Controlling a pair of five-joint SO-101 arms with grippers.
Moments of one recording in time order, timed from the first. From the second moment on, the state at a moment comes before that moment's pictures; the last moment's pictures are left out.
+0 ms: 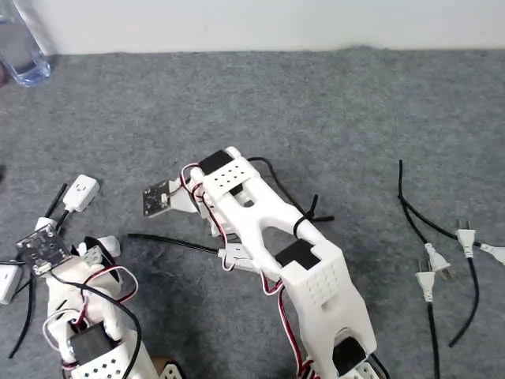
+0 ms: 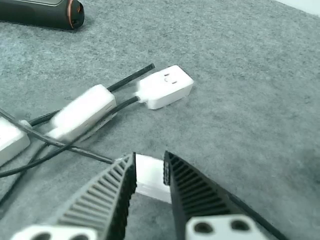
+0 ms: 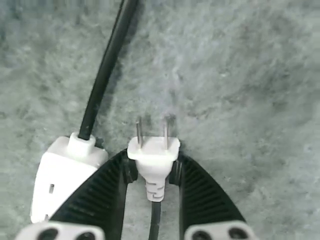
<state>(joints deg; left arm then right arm) -30.2 -103.2 96.7 56.2 15.6 -38.7 38.4 -18.4 79.5 60.5</state>
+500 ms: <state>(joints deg) -4.8 -103.2 95.9 36.6 40.4 -37.6 20.2 -22.7 93.7 33.2</state>
